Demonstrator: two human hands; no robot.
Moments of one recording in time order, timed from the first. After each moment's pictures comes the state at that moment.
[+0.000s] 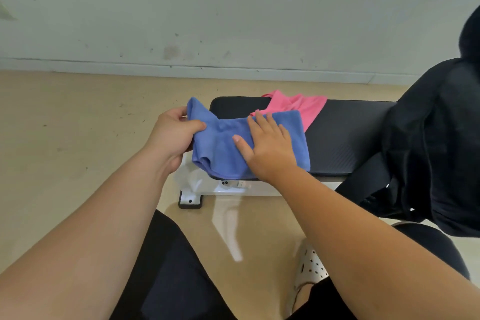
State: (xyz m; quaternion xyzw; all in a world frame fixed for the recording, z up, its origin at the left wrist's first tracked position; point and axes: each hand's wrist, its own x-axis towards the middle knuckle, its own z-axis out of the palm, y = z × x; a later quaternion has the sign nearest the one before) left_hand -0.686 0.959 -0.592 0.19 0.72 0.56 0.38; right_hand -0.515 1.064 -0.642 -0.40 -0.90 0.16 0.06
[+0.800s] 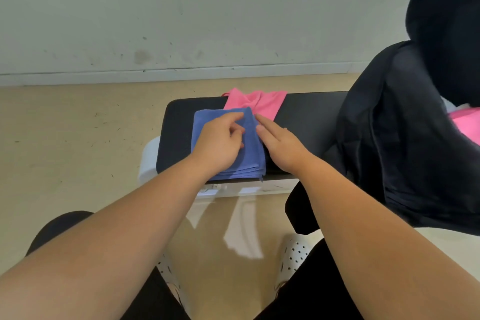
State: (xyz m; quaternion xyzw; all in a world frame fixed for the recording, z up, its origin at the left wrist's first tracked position) left_hand -0.550 1.056 -0.617 0.46 0.75 0.38 0.30; right_hand -0.402 1.151 -0.647 -0.40 -0.78 0.47 0.12
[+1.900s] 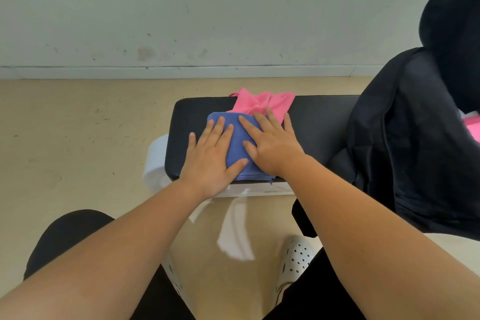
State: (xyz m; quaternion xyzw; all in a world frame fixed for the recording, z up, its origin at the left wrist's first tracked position) left_hand -0.577 1.015 -0.656 0.59 0.79 0.08 0.11; right_hand -0.442 1.144 -0.654 -0.35 -0.93 0.06 -0.06
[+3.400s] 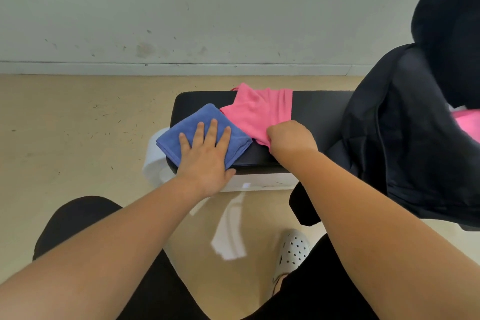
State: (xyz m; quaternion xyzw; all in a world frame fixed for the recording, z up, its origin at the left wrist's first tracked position) left_hand -0.571 0.997 -0.657 0.58 0.81 -0.06 0.07; right_hand -0.424 1.133 -0.619 -0.42 -0.89 0.00 -0.15
